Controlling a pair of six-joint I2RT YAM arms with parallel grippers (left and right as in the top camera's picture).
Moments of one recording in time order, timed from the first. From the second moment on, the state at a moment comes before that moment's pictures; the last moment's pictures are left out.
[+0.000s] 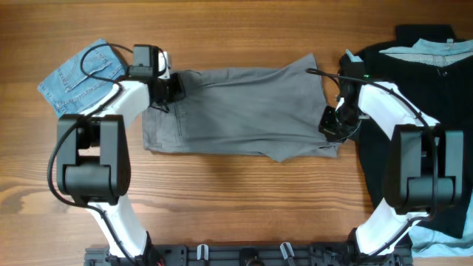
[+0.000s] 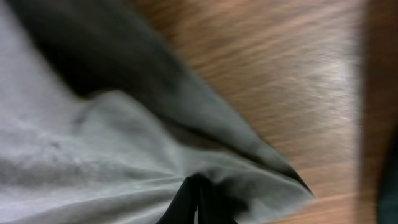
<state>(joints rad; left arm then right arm) -0.04 2.02 1.24 -0.32 0.26 -0.34 0.00 1.91 1.18 -0.95 -0.07 0.43</state>
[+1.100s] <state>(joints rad) 0.16 1.76 1.17 -0.90 0.16 -0.31 -0.02 2.00 1.24 -0.92 -0.34 0.29</state>
